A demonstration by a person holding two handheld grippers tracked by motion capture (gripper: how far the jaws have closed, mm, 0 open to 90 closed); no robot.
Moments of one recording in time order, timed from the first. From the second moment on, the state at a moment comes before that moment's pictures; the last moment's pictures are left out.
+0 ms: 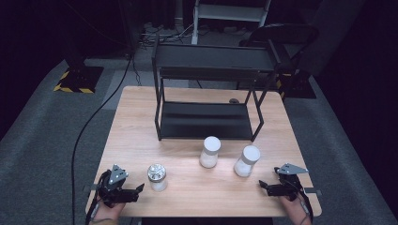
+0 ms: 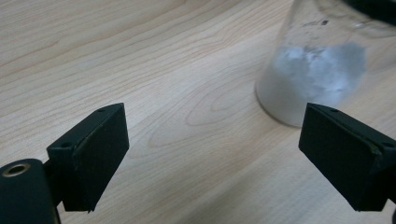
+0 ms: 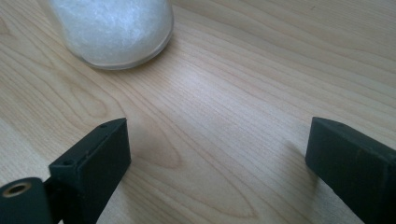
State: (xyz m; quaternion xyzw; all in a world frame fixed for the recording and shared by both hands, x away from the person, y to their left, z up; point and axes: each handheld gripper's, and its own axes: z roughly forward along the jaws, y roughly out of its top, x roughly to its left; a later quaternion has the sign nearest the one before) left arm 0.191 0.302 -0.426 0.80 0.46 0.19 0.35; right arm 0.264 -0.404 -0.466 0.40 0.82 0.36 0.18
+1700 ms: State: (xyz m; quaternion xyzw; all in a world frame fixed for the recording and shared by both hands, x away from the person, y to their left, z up) left arm 0.207 0.259 -0.407 0.83 0.40 0.16 0.36; right arm 0.262 -0.403 -0.467 0.40 0.82 0.36 0.18
